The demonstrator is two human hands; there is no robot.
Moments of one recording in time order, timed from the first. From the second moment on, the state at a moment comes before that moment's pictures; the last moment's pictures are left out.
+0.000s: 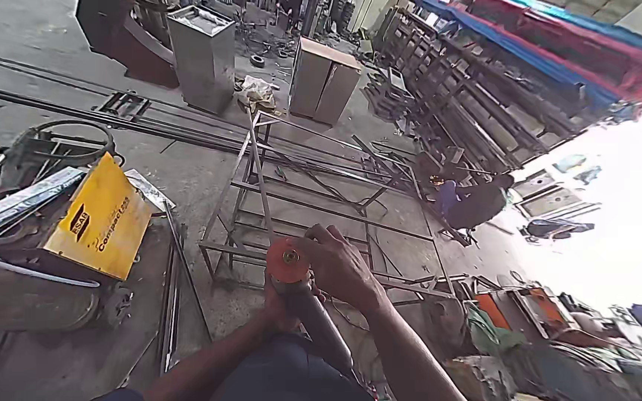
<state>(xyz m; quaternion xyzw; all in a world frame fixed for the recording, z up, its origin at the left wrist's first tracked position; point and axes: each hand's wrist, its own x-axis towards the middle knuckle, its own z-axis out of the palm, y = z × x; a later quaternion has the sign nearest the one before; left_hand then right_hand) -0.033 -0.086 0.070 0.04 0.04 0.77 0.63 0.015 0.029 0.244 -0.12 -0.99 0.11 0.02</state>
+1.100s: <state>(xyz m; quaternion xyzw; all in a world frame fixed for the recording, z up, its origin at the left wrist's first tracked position) -0.034 -0.081 0.057 0.05 0.02 0.77 0.64 0.023 0.036 0.227 -0.15 -0.96 0.19 0.12</state>
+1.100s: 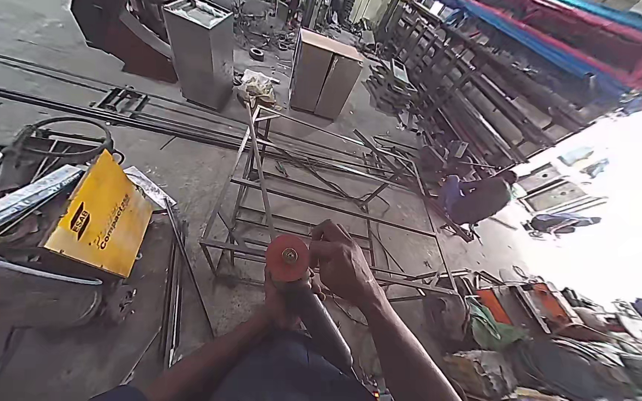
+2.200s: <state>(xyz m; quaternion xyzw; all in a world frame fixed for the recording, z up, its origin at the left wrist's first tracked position) -0.057 -0.077 0.084 0.14 0.02 0.71 0.69 0.134 0.031 0.172 -0.28 -0.84 0.47 -0.02</state>
